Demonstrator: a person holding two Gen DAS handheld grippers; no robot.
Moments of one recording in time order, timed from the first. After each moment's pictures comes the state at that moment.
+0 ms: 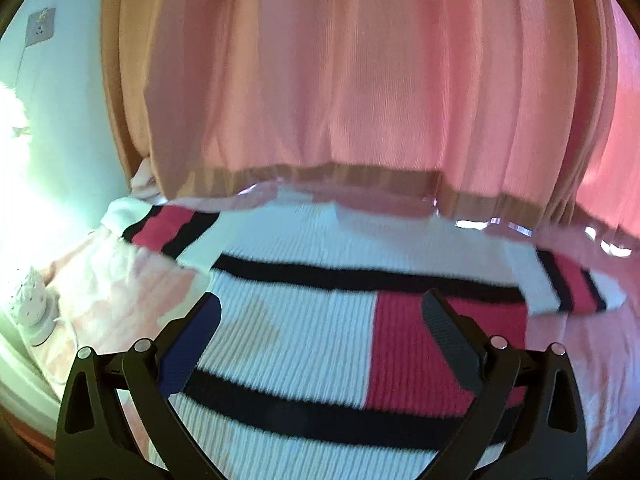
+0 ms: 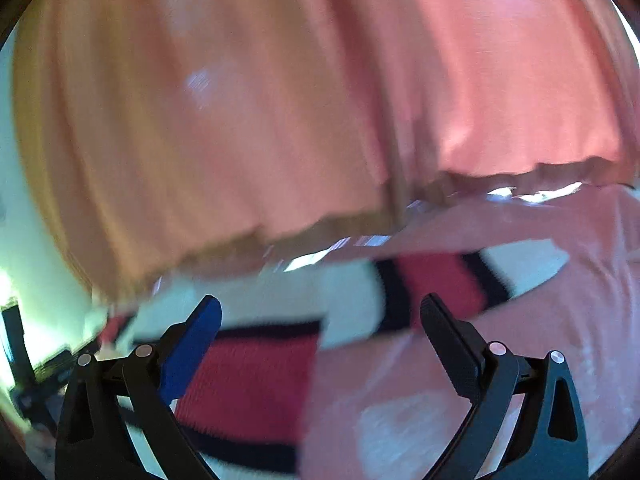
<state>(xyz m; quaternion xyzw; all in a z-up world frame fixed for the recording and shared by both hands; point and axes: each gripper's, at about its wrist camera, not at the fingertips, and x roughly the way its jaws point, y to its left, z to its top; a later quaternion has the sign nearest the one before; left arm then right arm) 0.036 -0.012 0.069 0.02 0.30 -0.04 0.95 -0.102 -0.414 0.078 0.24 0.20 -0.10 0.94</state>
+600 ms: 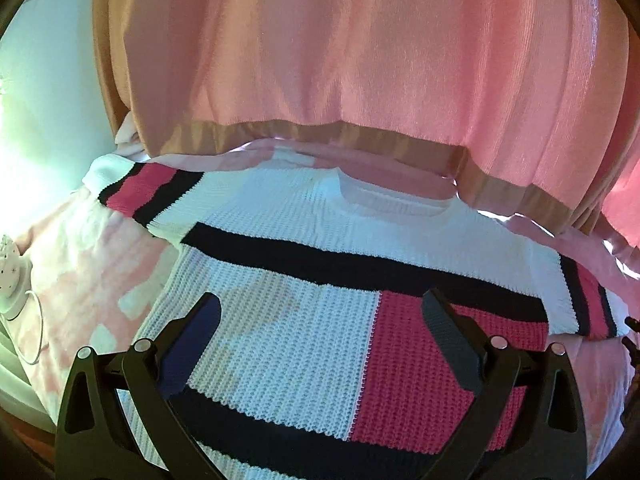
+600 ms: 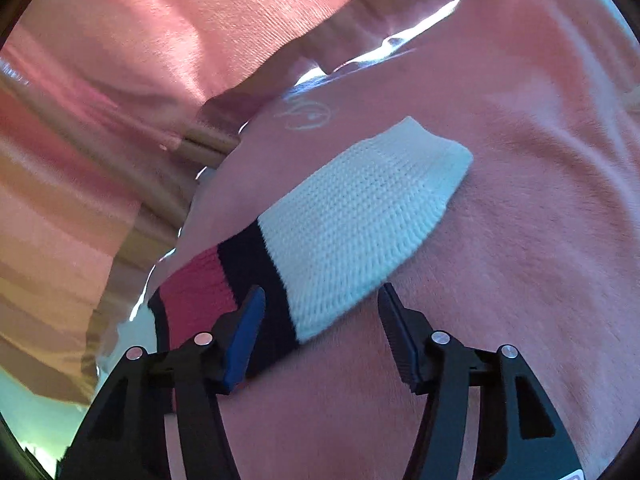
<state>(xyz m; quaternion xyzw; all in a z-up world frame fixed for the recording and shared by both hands) 0.096 -0.027 0.024 -0.02 0.37 -0.02 0.93 -0.042 -0.660 -0.094 0.43 0.32 -0.20 0.82</state>
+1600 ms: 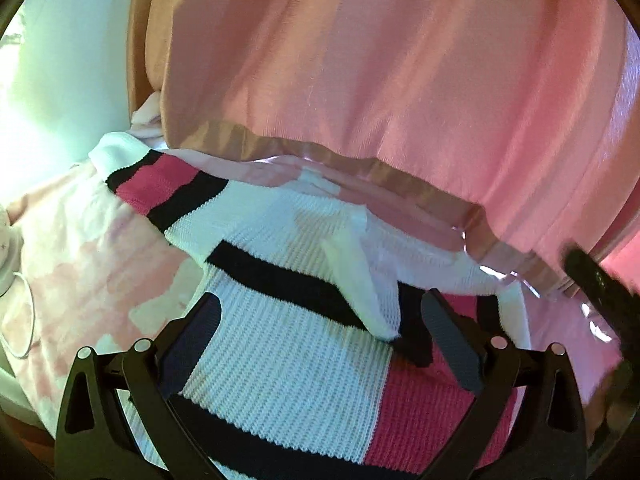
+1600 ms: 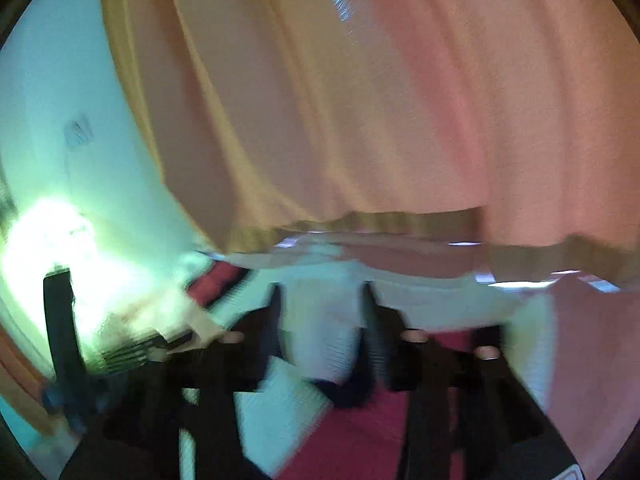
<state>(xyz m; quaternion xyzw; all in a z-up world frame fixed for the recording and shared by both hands) 0.123 0.049 0.052 -0.12 0.36 -0.02 0.93 0.118 -0.253 0.090 0.13 0.28 0.16 0.94</state>
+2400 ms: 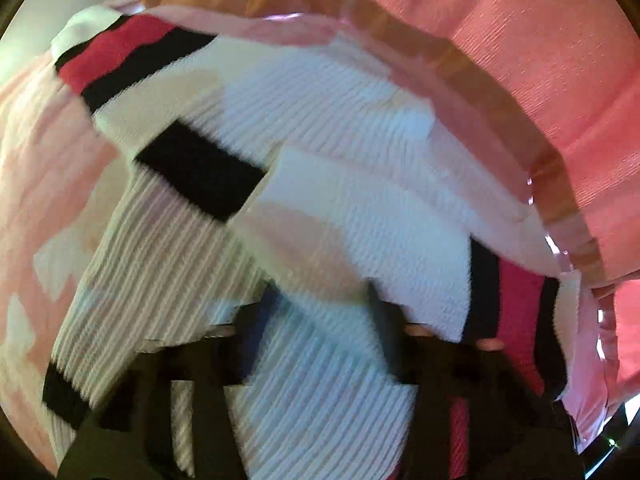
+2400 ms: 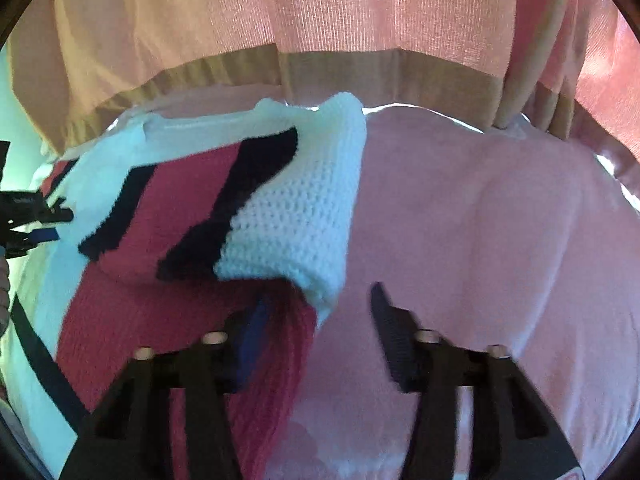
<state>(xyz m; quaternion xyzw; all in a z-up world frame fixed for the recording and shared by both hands) 0.210 0.040 -0.071 -0.17 0.53 -0.01 0.83 0.102 -0.347 -0.071 0.08 0.45 -0.02 0.89</state>
